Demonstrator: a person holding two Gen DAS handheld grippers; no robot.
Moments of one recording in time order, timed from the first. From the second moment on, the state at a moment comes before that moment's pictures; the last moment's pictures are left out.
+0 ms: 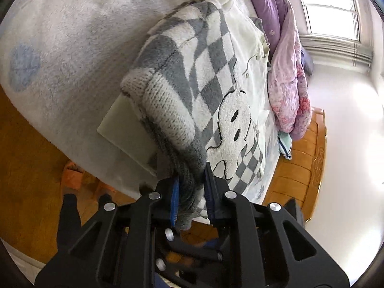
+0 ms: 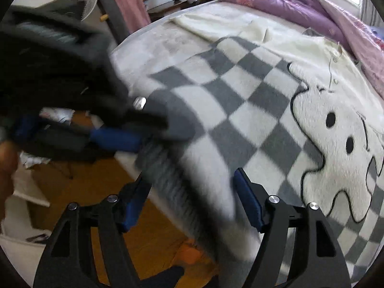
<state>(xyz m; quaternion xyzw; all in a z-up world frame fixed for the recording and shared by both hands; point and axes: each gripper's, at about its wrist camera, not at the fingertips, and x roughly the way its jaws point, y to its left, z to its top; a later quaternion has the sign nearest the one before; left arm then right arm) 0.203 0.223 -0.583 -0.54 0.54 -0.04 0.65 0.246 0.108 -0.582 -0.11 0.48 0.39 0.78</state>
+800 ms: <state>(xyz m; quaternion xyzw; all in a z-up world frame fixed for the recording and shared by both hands) 0.293 0.154 -0.517 -0.33 0.53 0.00 0.78 0.282 -0.040 -0.546 0.17 0.52 0.33 0.77</state>
